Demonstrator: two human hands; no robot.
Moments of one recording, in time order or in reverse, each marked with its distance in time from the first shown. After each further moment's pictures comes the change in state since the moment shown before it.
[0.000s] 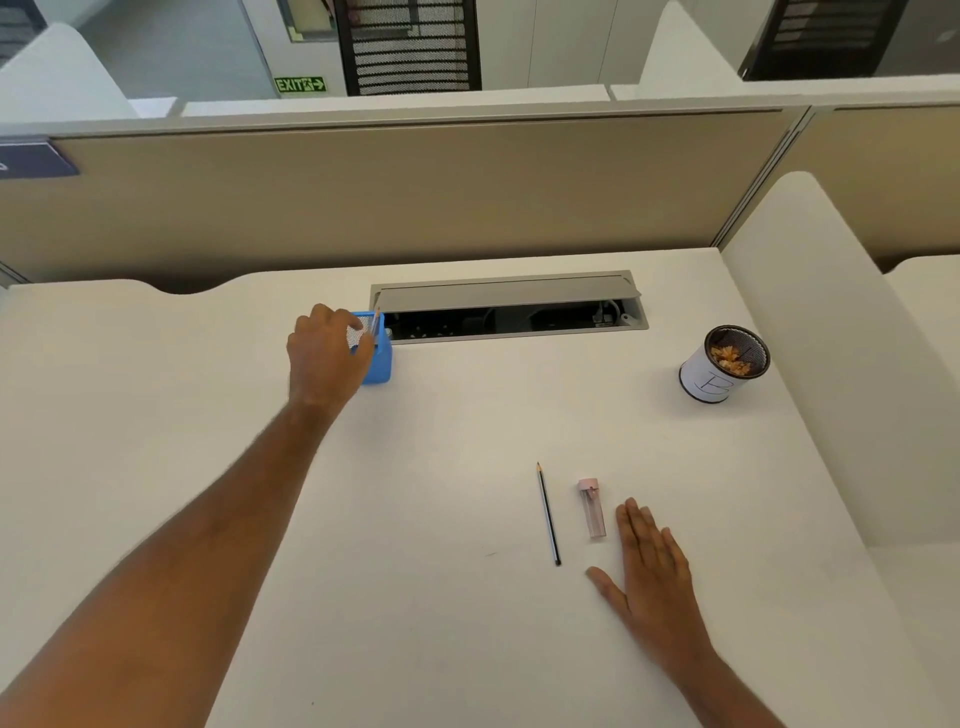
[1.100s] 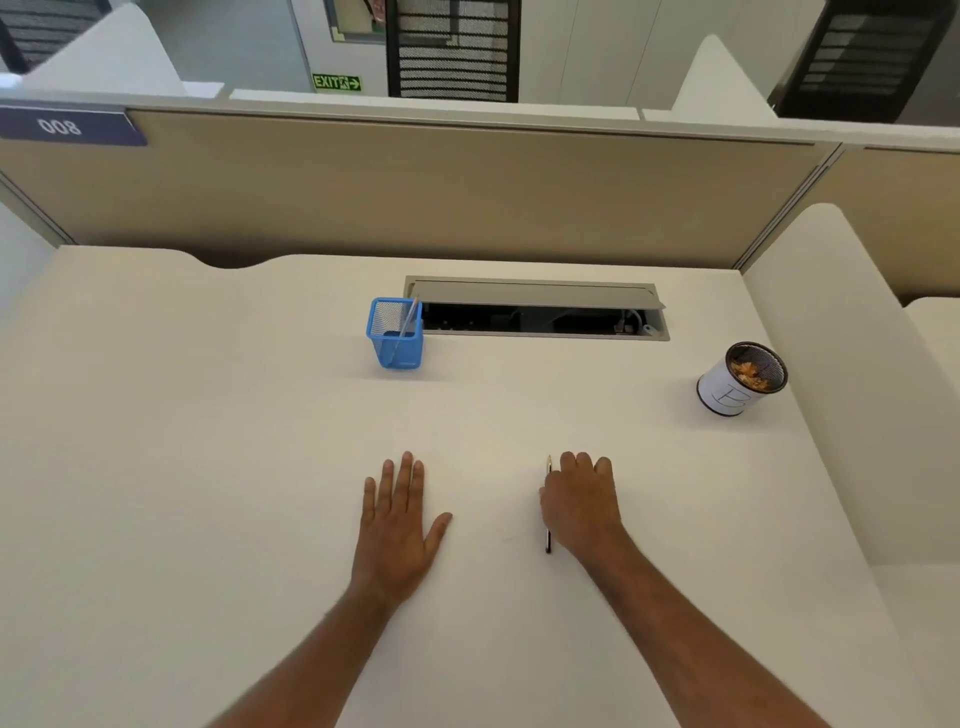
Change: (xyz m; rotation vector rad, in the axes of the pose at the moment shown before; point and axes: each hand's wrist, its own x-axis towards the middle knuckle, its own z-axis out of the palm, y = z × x) left_hand -0.253 -0.036 0.092 0.073 -0.328 0.179; right_hand 0.099 -0.126 -0.041 -0.418 -0.033 -0.098
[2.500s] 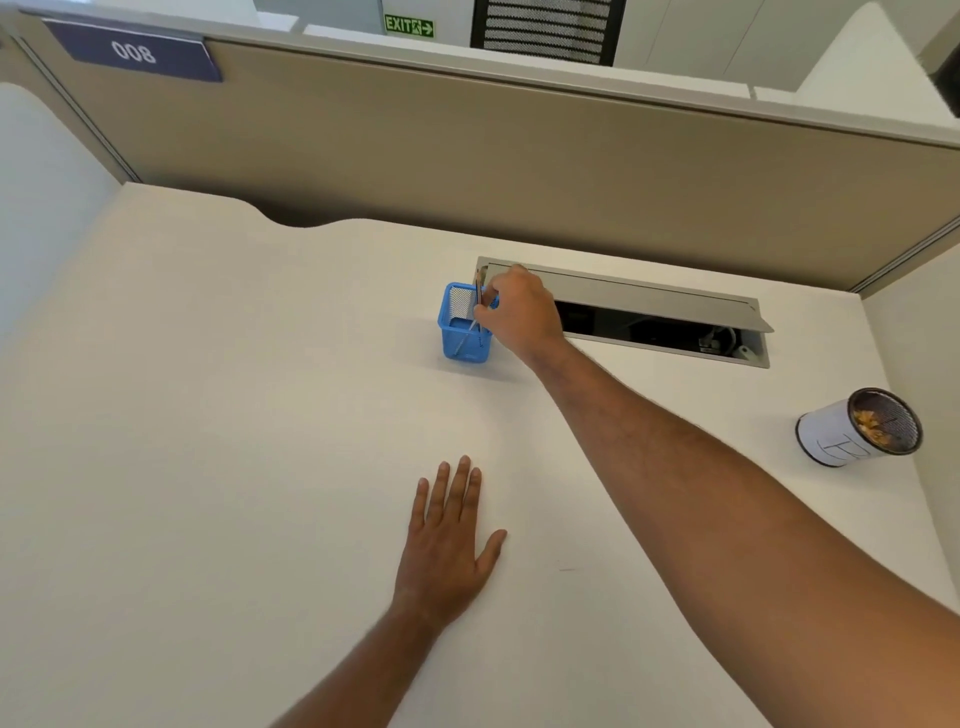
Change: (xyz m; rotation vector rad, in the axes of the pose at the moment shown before) left_hand -0.002 0.003 -0.010 -0.041 0.000 -0.026; right_hand 0.236 -0.127 -0.161 0.725 0.162 -0.157
